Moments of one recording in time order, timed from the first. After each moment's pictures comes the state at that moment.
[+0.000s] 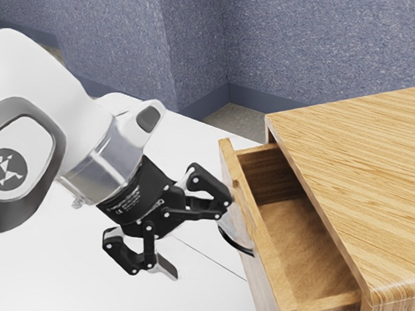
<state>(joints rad) 0.88 -0.96 -0.71 -2.16 -1.04 1.64 -0.66</state>
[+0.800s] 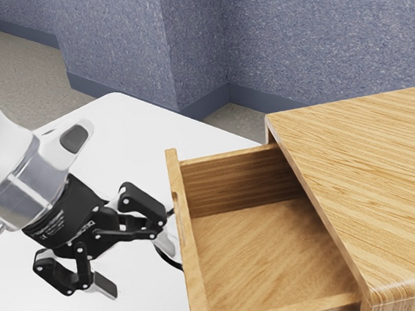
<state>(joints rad) 0.70 -1.07 -0.52 -2.32 -0.91 1.64 -0.66</state>
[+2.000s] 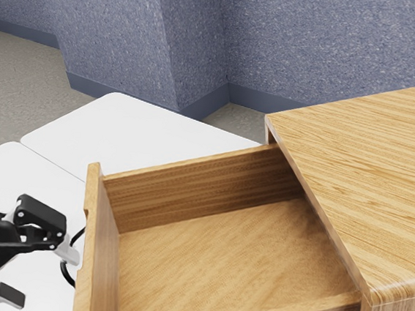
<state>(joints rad) 0.56 -1.22 -0.27 -2.47 -0.67 1.59 -0.67</state>
